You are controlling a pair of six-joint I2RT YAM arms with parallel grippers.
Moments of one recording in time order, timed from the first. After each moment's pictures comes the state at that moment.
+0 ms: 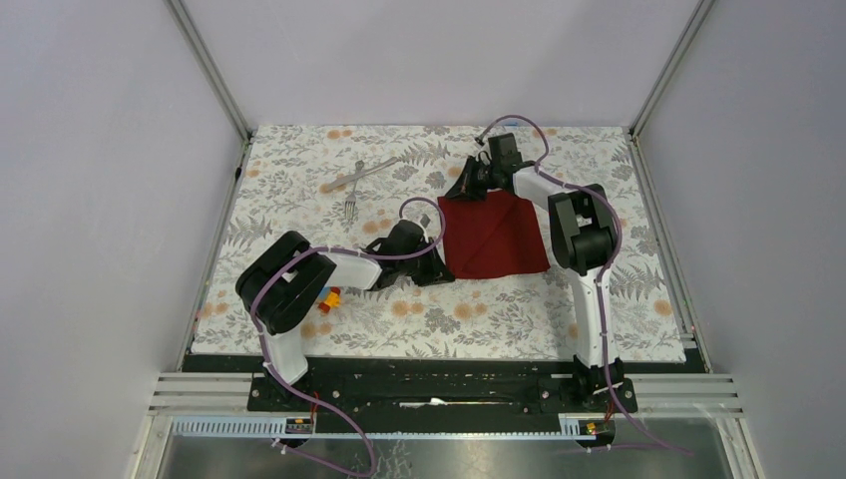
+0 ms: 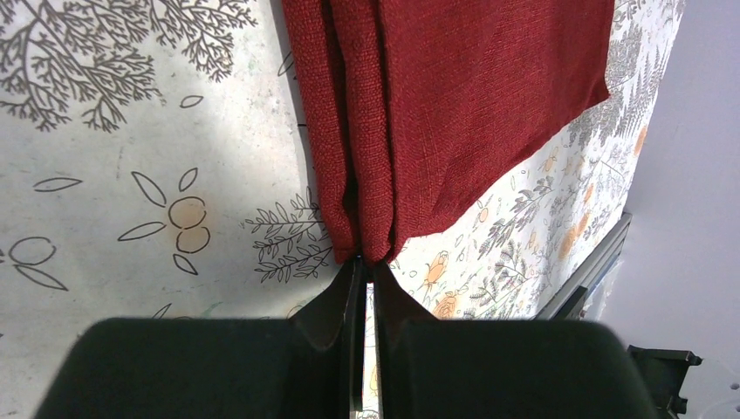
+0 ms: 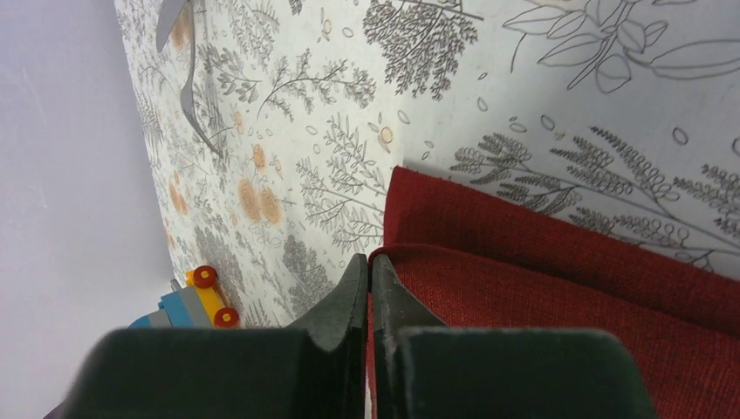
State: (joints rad) left arm -0.71 1.83 0.81 0.28 0.29 -0.94; right arm 0.31 2.31 1.71 -0.20 -0.61 0.64
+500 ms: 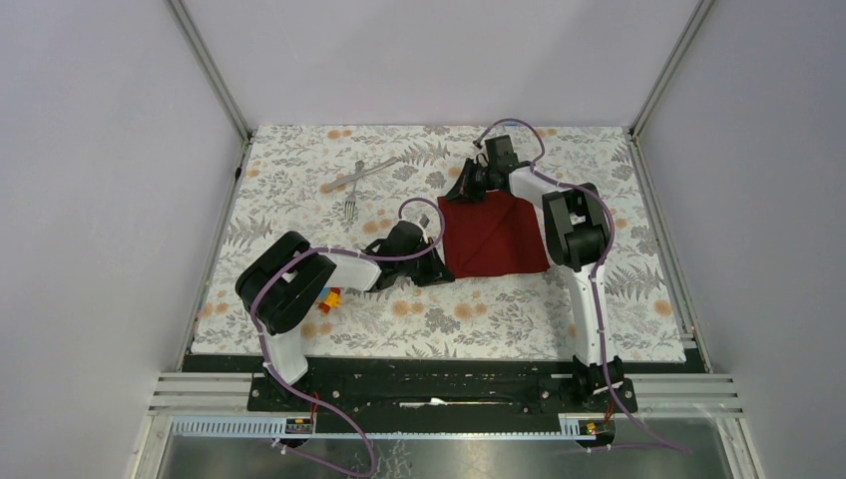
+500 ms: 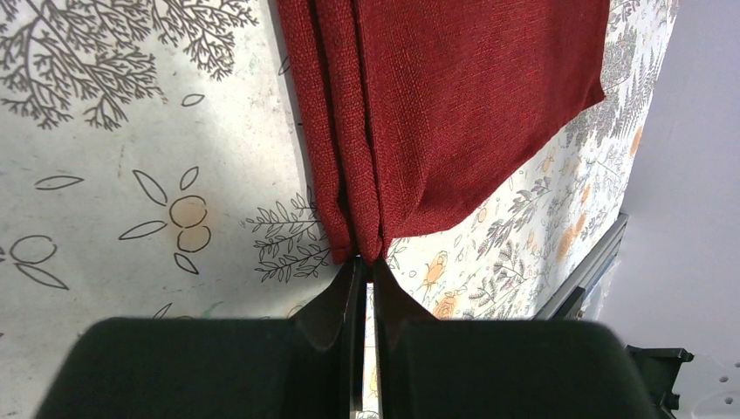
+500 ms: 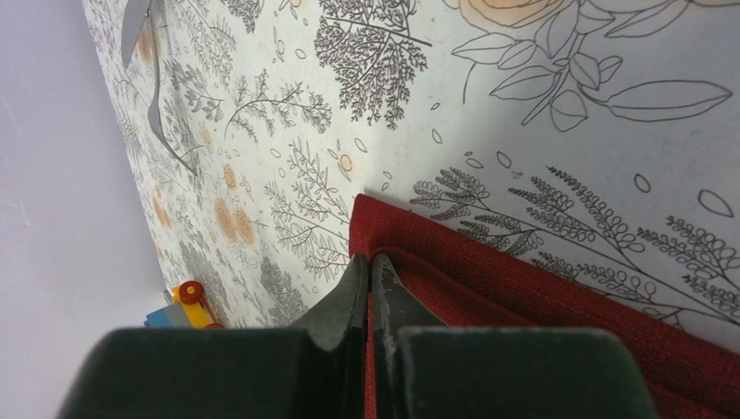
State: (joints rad) left arm -0.71 1.83 0.80 0.31 0.29 -0.95; right arm 0.31 2.40 1.78 -0.23 -0.59 0.64
